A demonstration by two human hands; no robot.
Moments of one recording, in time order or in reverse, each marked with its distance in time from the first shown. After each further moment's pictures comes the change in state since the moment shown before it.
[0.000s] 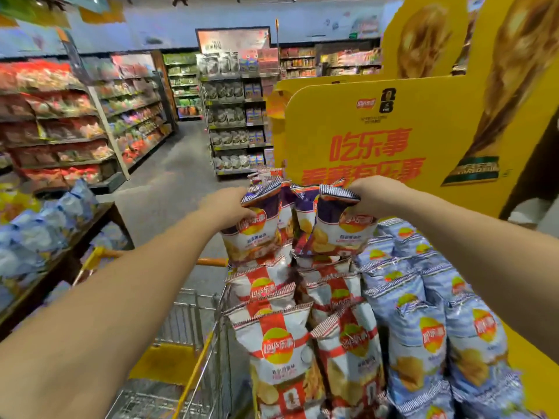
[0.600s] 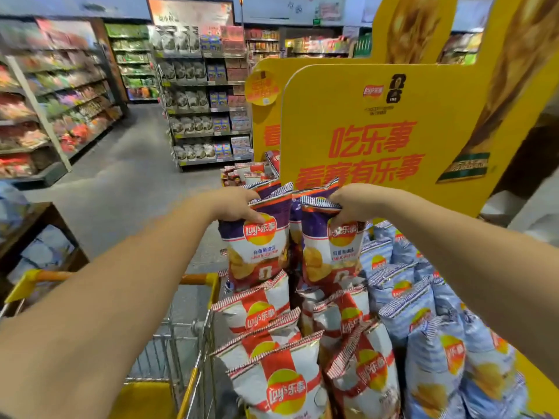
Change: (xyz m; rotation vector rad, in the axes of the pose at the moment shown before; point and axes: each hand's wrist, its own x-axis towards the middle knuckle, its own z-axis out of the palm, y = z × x) left_hand 0.113 -0.016 0.029 -0.148 -0.378 0.226; right_hand 0.081 -0.016 0.025 -0.087 -0.248 0.001
